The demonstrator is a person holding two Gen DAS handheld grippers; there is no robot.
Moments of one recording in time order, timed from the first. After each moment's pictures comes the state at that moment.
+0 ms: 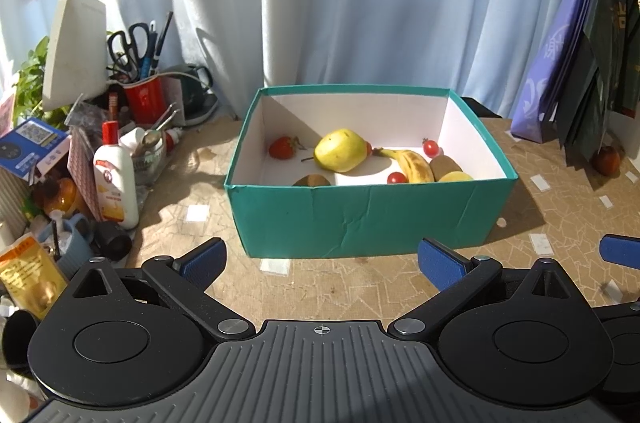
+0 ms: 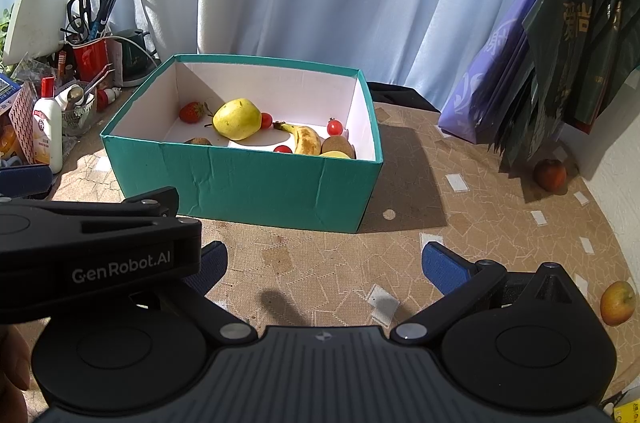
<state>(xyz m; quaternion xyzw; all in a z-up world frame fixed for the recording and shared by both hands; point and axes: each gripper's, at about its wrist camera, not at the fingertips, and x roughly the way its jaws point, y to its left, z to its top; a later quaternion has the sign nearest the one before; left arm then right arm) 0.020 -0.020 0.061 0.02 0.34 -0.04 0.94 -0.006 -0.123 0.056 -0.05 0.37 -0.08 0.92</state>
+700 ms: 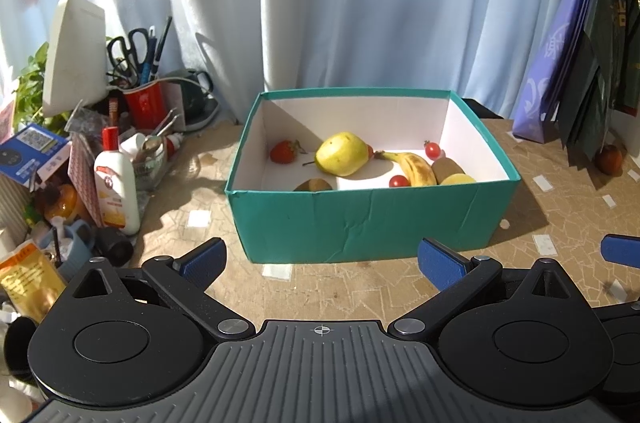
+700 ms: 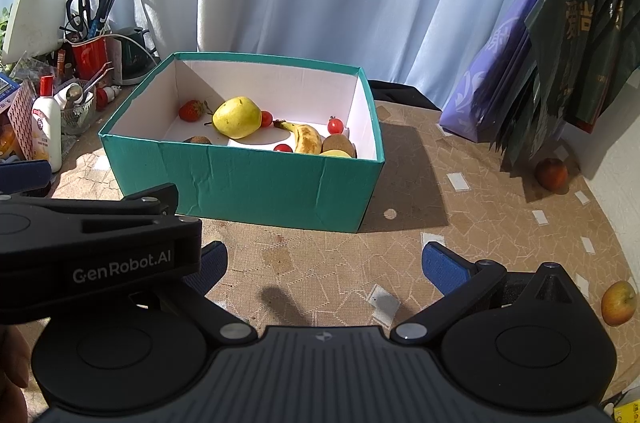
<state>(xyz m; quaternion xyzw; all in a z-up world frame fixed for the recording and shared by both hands) 0.023 -0.021 0.061 0.03 0.33 -0.04 0.94 -0.003 -0.123 0.053 -0.05 0.37 -0.07 0.92</state>
